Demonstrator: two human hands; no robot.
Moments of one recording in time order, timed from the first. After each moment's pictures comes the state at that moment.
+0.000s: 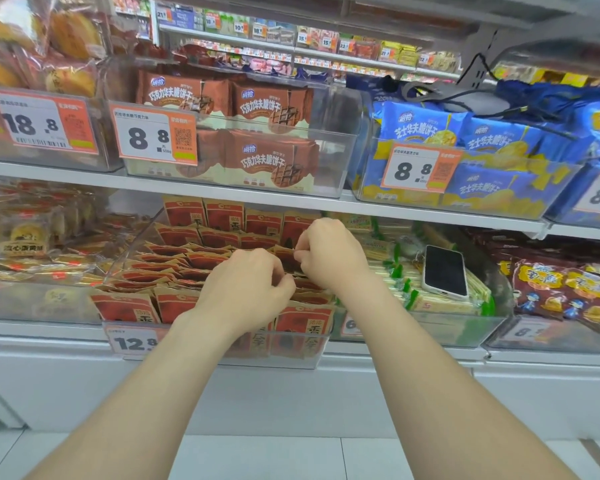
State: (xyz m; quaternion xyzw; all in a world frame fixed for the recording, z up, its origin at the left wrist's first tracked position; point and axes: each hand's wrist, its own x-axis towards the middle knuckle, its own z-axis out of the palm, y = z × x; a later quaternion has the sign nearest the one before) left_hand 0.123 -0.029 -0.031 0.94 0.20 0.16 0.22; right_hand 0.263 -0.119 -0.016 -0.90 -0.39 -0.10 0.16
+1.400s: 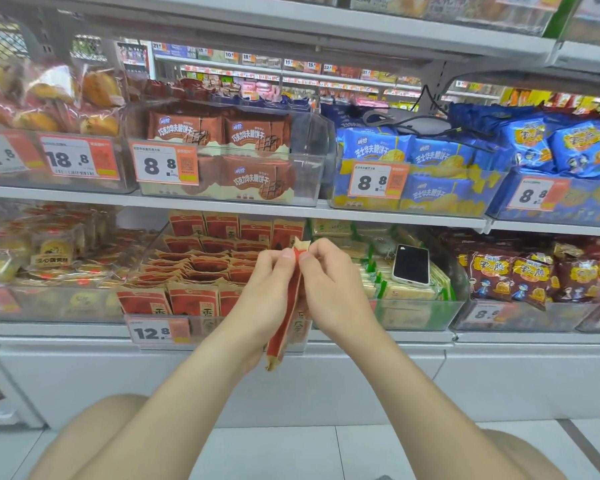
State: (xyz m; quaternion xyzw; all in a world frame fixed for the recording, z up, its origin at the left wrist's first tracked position) left_hand 0.074 -0.114 -0.005 0.67 0.18 0.20 0.69; right_hand 0.151 -0.206 0.004 -0.78 -0.31 0.01 0.55
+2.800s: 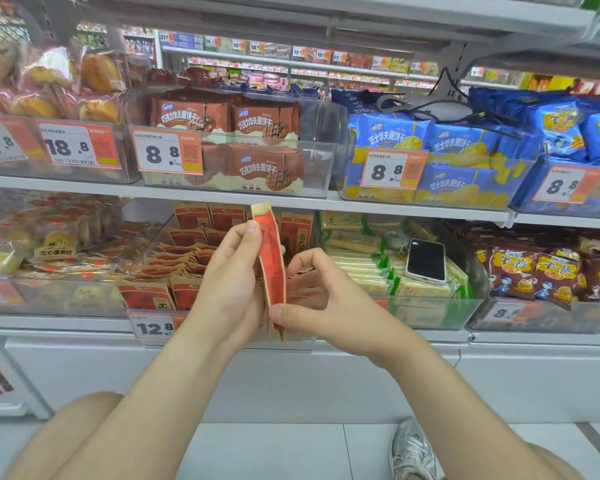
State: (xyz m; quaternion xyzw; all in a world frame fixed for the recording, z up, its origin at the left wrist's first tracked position) left_hand 0.074 -0.085 -0.004 0.47 0.15 0.31 0.81; right_hand 0.157 -0.227 -0.008 -0.72 -0.41 0.24 0.50
